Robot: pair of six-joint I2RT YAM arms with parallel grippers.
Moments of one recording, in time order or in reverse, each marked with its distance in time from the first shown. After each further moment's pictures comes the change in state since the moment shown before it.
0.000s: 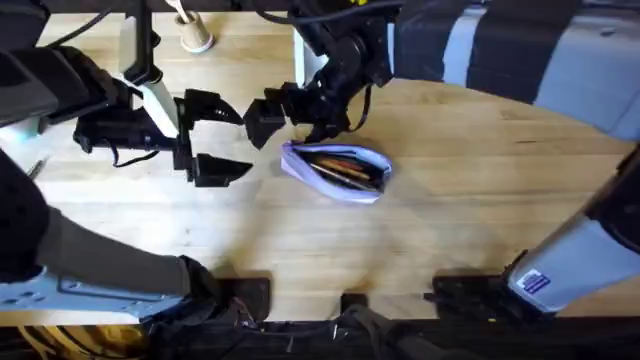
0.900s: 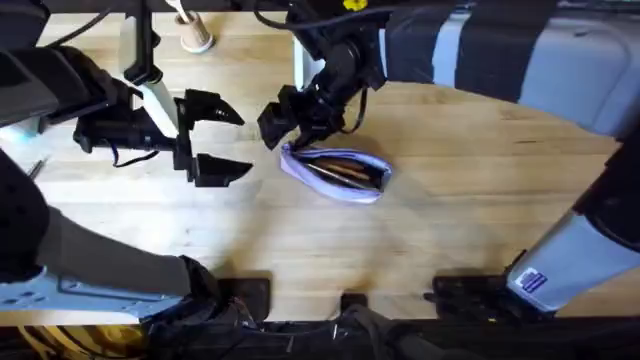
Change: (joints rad) left arm 0.000 0.000 0.000 -0.003 0.000 0.000; right arm 0.000 0.031 0.000 0.019 -0.003 0.004
